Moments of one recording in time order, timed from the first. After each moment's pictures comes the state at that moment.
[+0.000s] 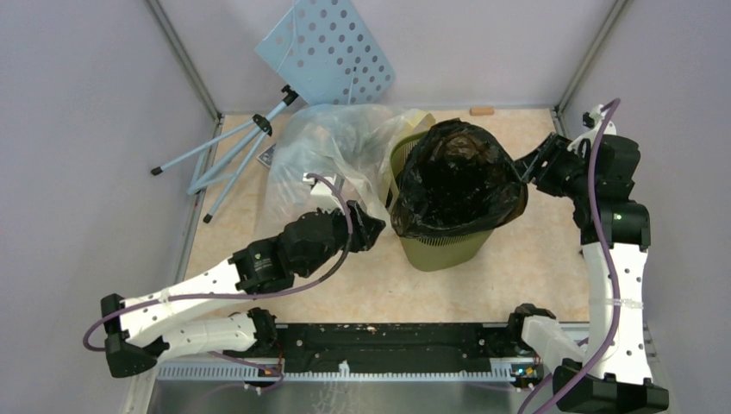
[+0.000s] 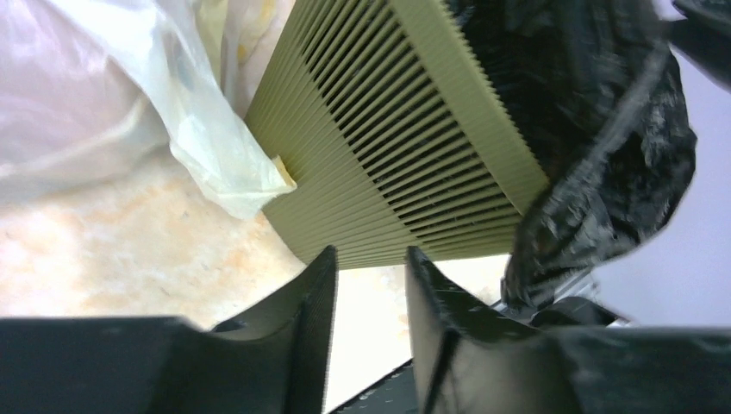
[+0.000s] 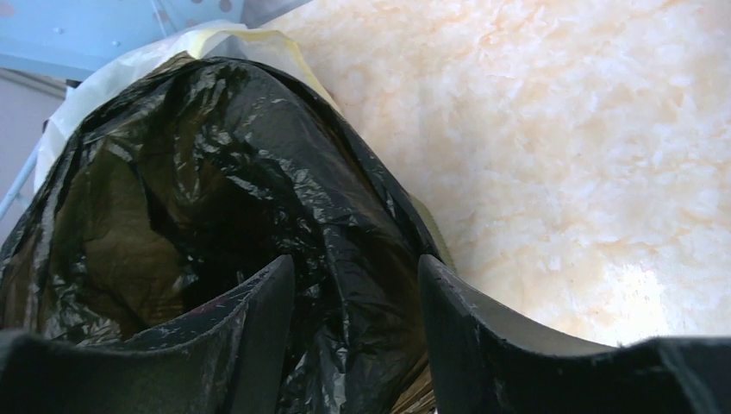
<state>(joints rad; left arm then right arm) -1.13 0.94 0.90 -0.28 -0.45 -0.77 -0.12 0.94 1.28 -0.79 -0.27 0.39</state>
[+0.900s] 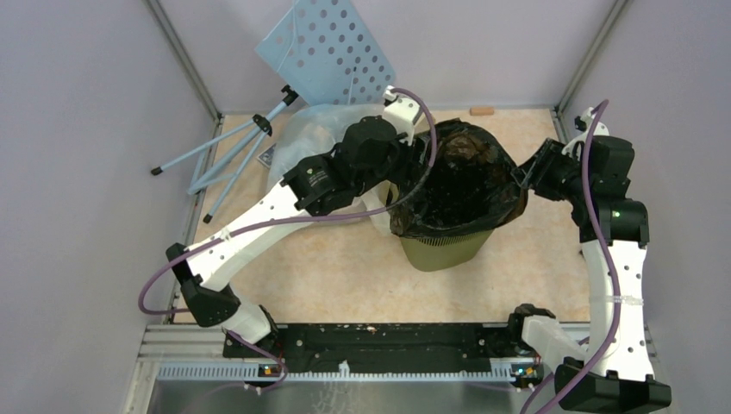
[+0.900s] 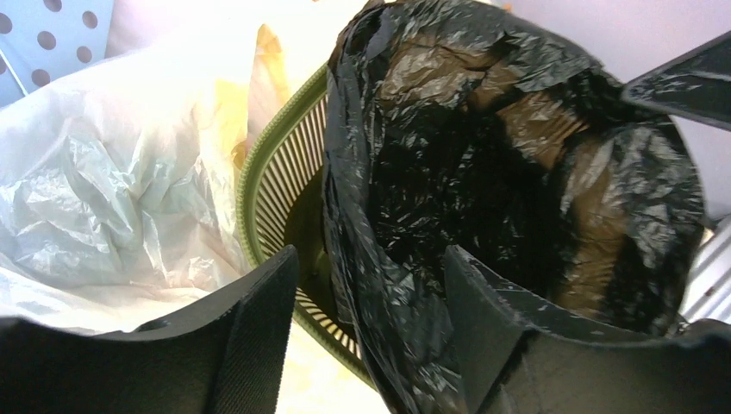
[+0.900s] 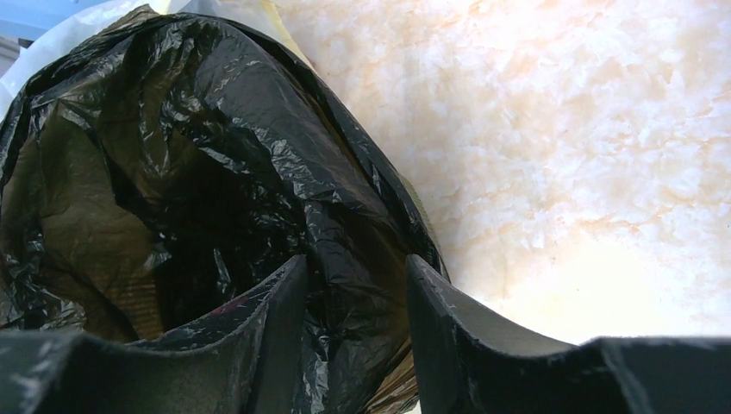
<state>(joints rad) -0.99 1.54 1.79 -0.62 -0.28 -0.23 -0.10 0.95 1.28 -0.85 -0.25 0.35</state>
